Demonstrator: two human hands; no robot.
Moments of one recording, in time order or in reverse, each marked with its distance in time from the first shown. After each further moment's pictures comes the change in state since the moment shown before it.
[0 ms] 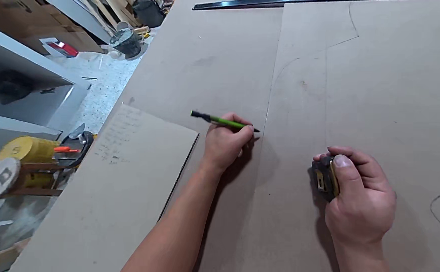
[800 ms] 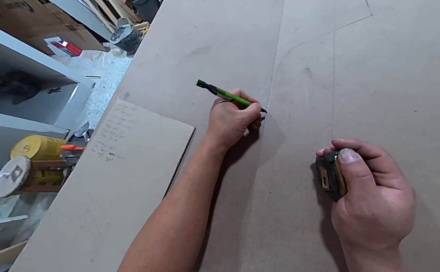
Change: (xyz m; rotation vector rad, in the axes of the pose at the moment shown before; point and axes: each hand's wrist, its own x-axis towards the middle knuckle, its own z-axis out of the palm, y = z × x) left_hand 0.035 0.003 0.015 -0.002 -0.052 0.023; right_hand 0.000 0.001 -0.002 -0.032 -0.032 -0.004
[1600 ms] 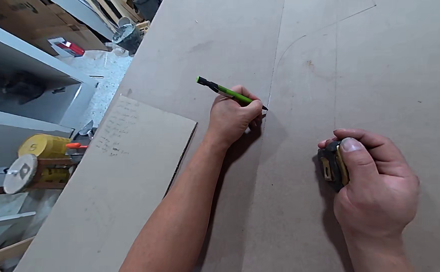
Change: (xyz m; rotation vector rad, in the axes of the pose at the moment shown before) left_hand -0.007 0.000 0.000 0.064 0.005 0.027; right_hand 0.001 -0.002 0.000 -0.016 -0.009 0.003
